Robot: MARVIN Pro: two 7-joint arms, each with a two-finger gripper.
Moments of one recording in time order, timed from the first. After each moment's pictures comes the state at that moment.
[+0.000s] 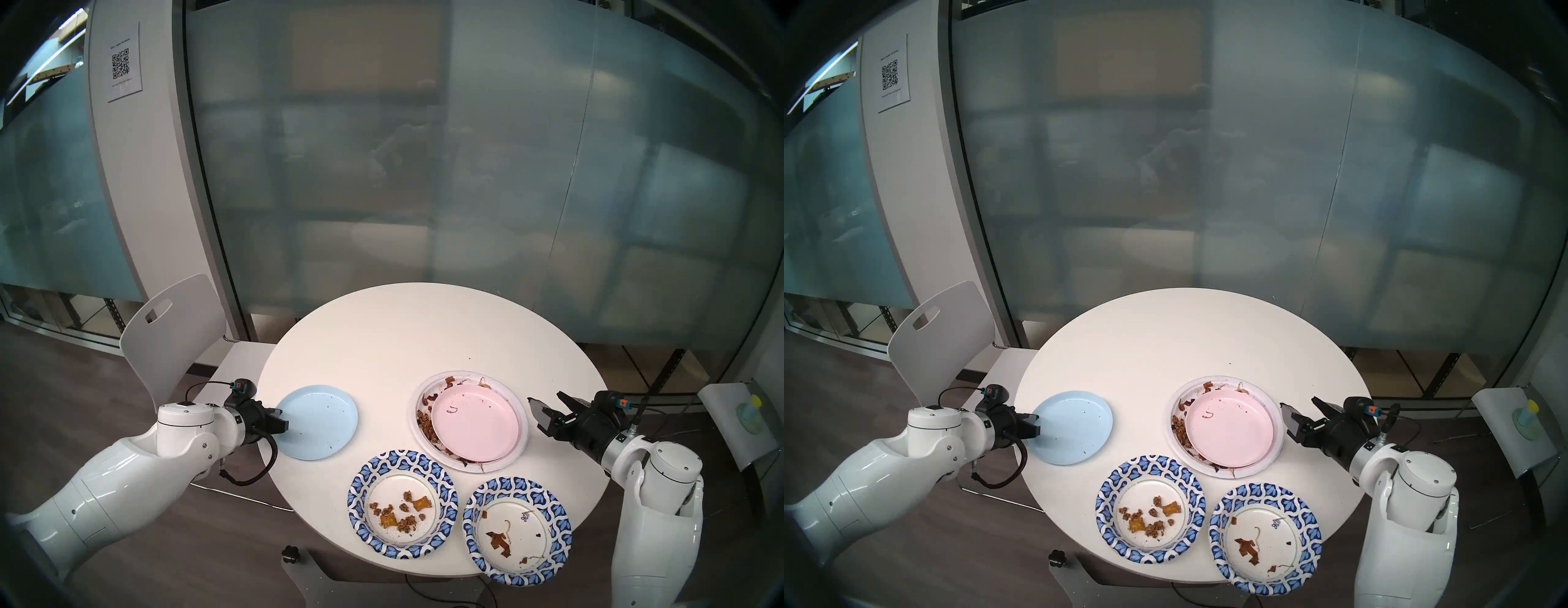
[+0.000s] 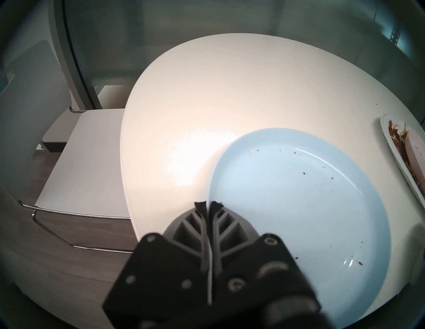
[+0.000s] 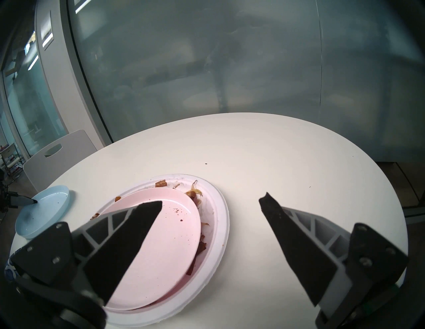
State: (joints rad) left arm 1.63 -0.68 -1.21 -1.79 -1.10 0.49 0.25; right arm -1.82 -1.59 2.11 -1.94 -0.01 0.49 0.82
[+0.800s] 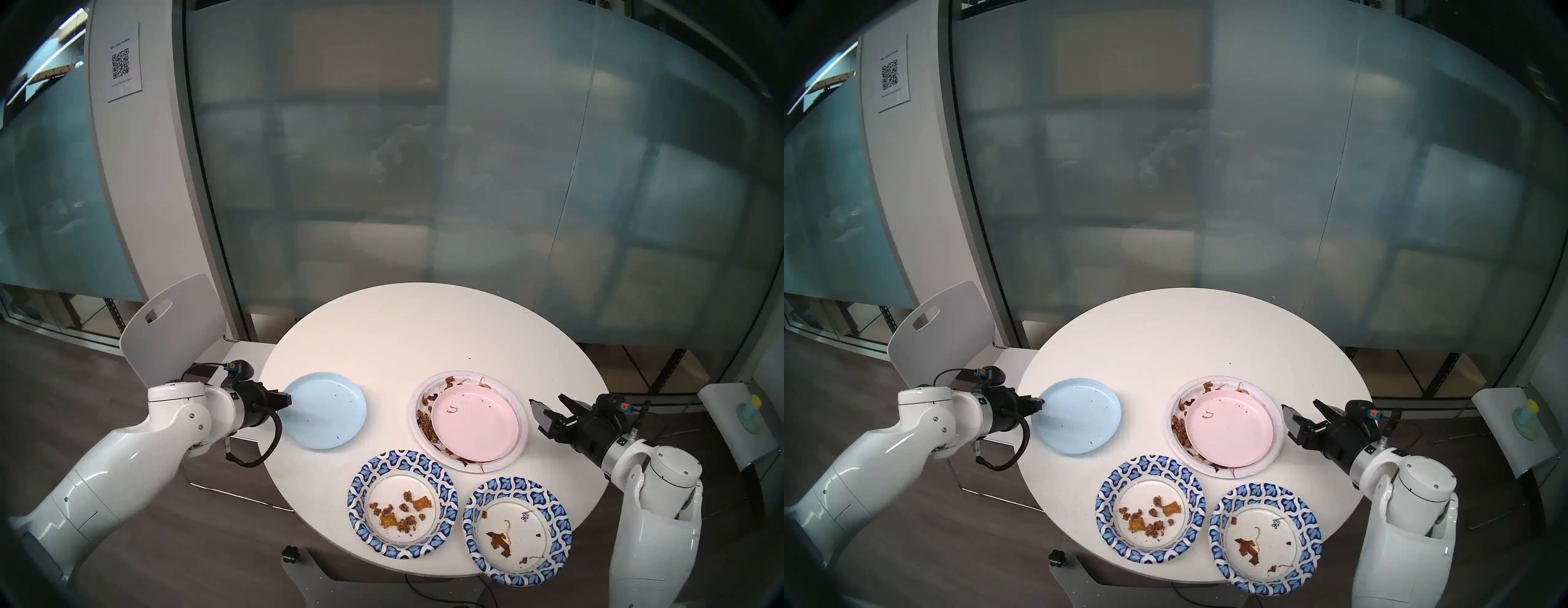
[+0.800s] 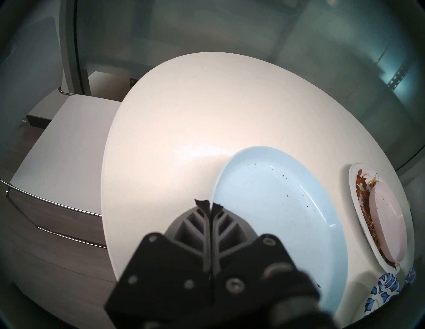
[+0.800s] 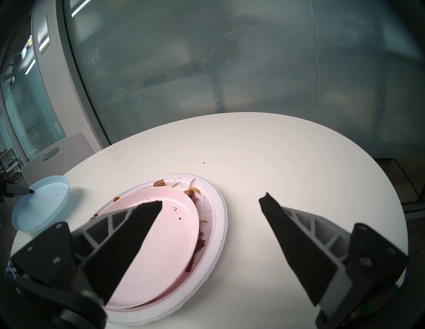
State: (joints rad) left arm 1.62 -0.72 -1.32 -1.80 -1.33 0.55 0.29; right arm -1.83 -1.61 2.13 -1.94 -0.01 0.48 0.82
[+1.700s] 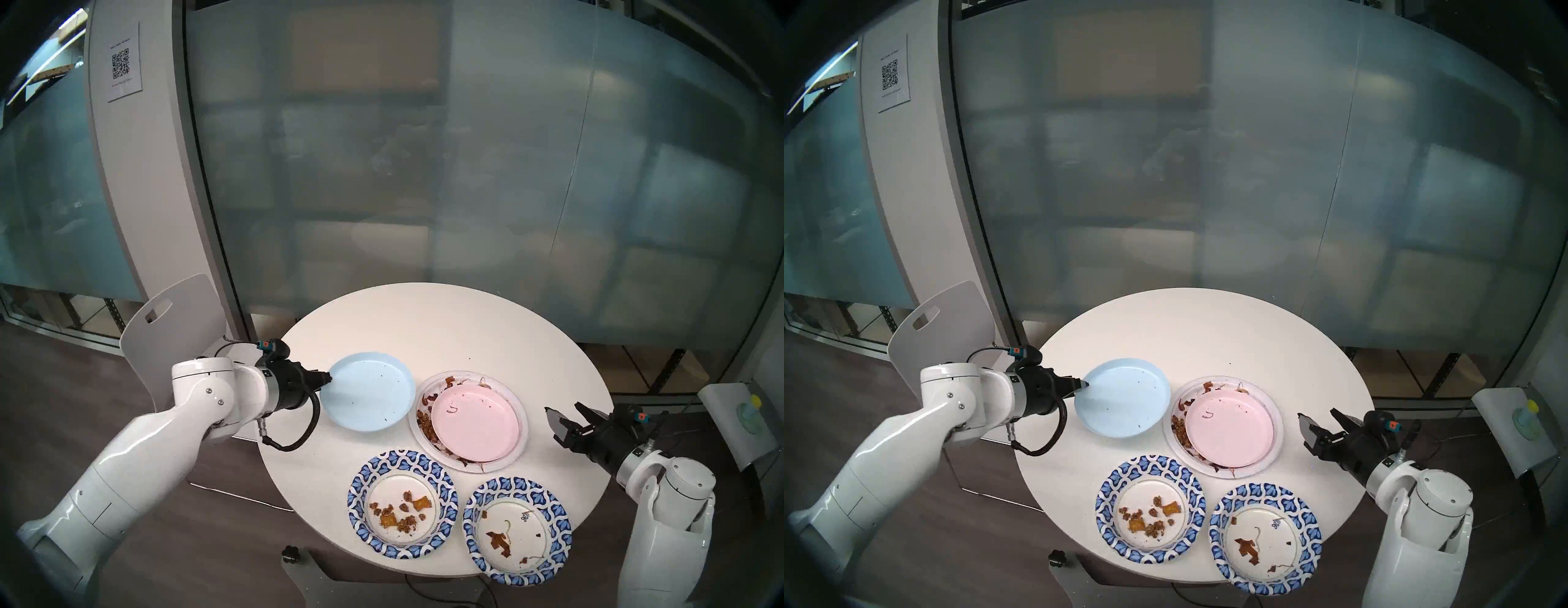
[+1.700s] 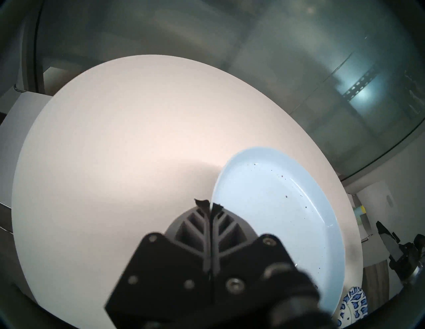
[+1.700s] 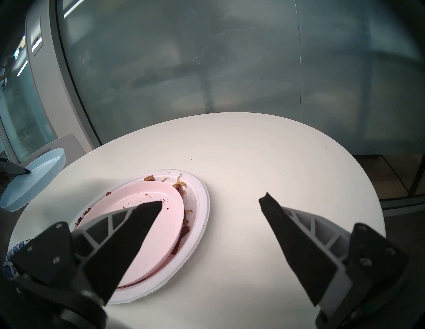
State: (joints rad) left arm 1.50 -0.85 -1.22 -1.93 -1.44 0.63 0.40; right arm -1.89 -1.64 2.21 -2.00 0.00 0.47 0.85
